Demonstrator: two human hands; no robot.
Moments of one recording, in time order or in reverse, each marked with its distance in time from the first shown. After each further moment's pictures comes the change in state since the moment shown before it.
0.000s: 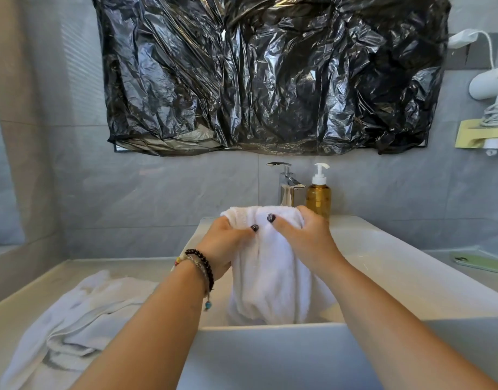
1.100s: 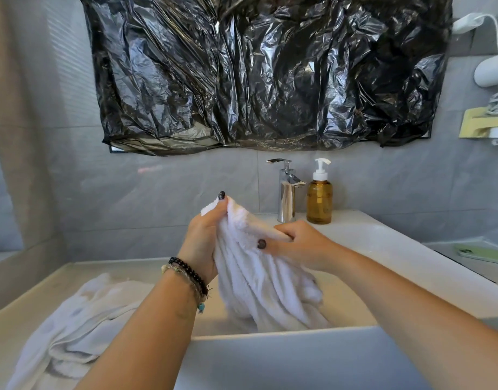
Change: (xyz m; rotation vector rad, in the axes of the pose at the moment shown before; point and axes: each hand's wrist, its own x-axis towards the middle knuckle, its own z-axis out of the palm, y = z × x) left_hand -0.004 0.013 -0.014 -0.326 0.013 0.010; right_hand 0.012 0.008 -0.008 -0.099 -0.581 0.011
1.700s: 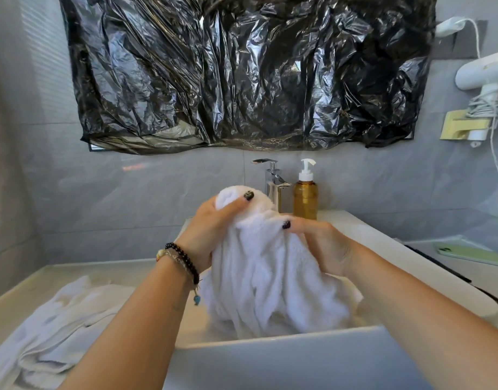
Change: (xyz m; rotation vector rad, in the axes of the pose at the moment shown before) left_hand 0.012 0.007 0.031 0.188 -0.096 0.068; right_hand -0.022 -0.003 -0.034 0.754 -0.199 0.085
